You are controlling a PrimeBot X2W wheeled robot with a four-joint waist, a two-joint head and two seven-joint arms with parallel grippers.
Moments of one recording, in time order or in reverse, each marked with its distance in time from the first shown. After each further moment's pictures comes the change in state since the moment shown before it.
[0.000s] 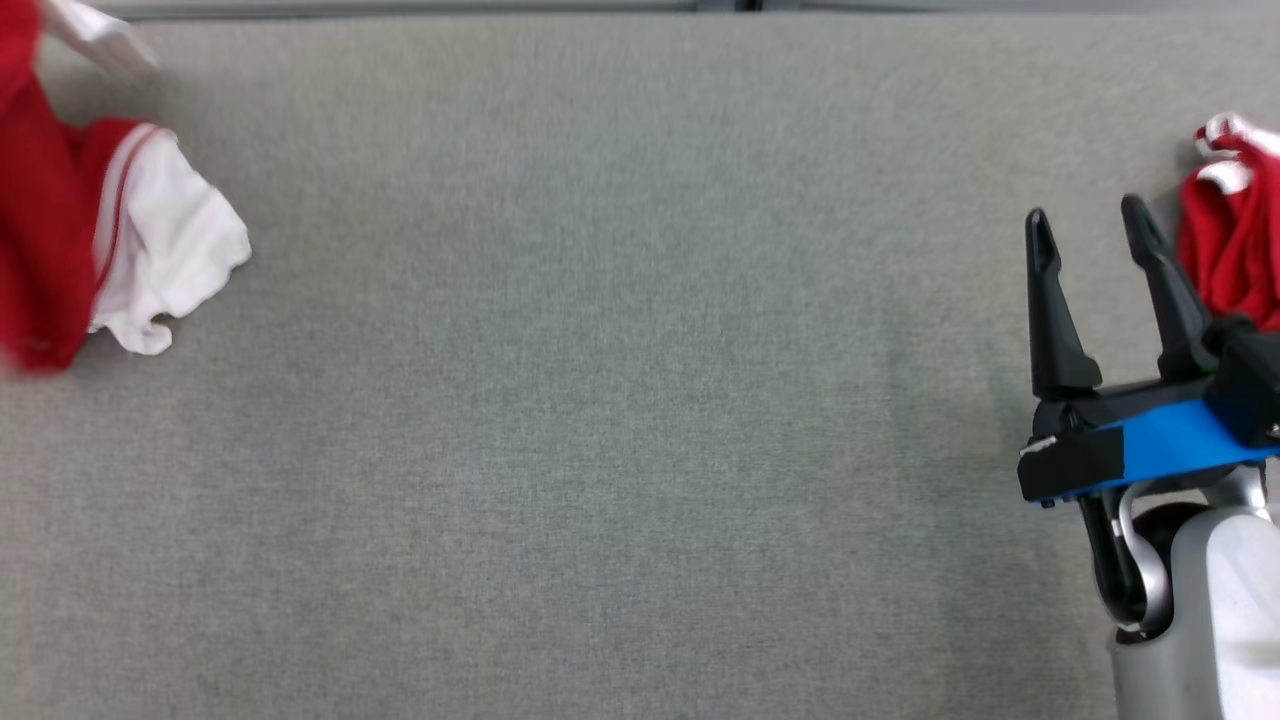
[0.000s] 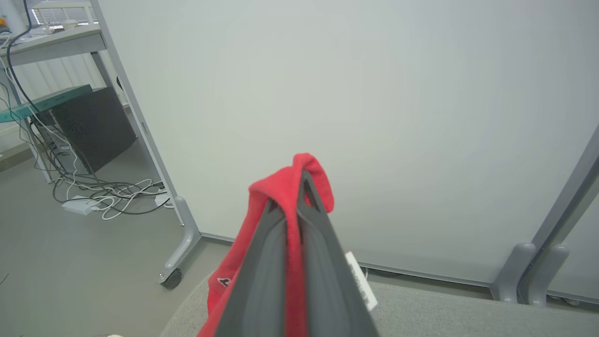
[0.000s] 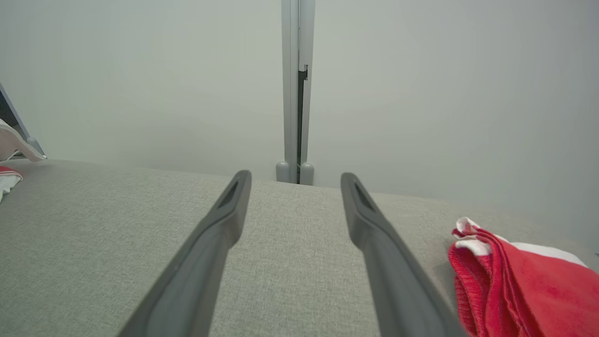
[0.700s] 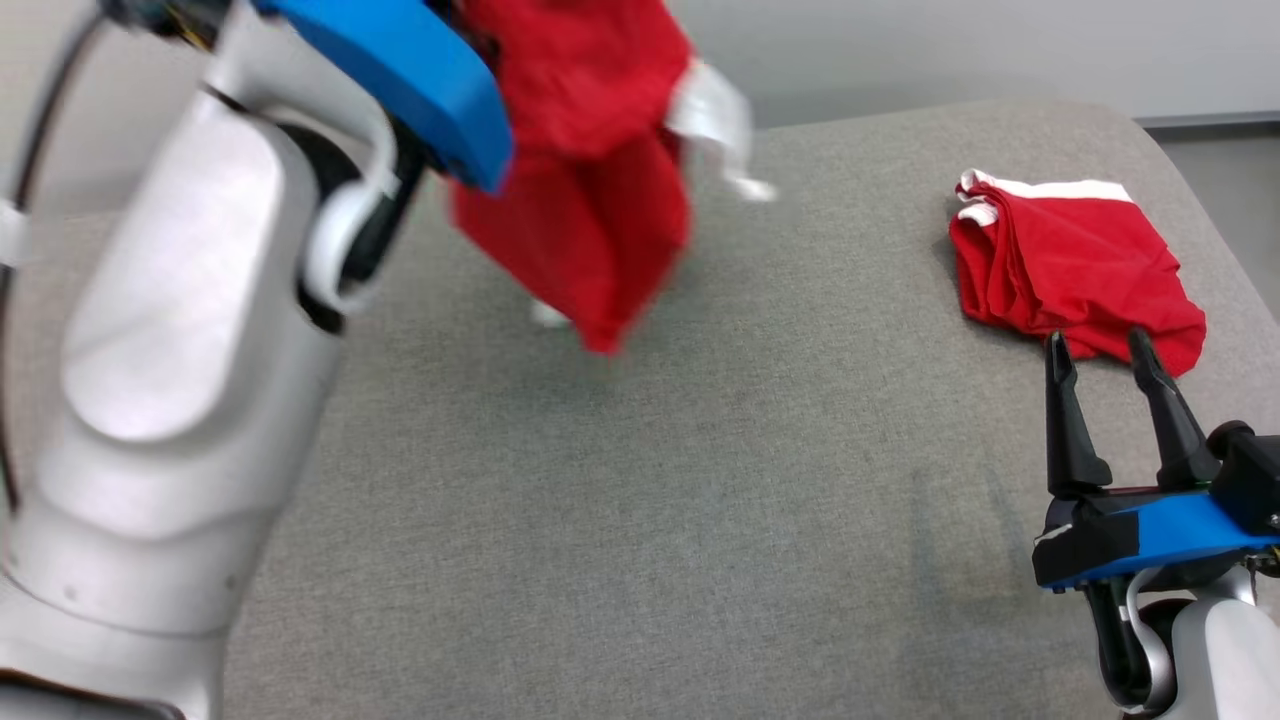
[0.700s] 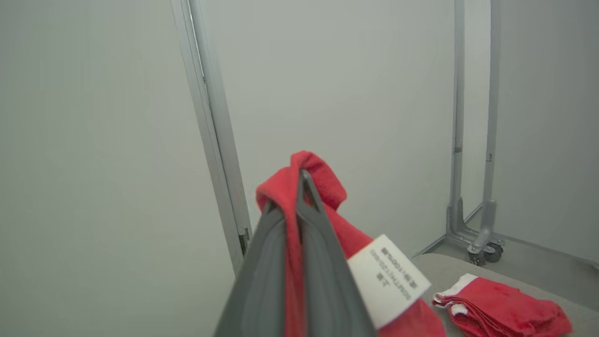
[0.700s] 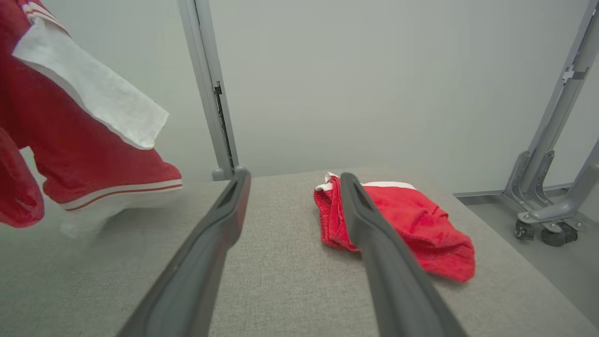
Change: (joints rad) left arm 0.005 -0.276 -0.286 -0.301 -0.037 -0.198 0.000; right arm 0.134 -0.001 -0.052 0.114 0.093 0.000 -0.073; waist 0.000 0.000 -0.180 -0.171
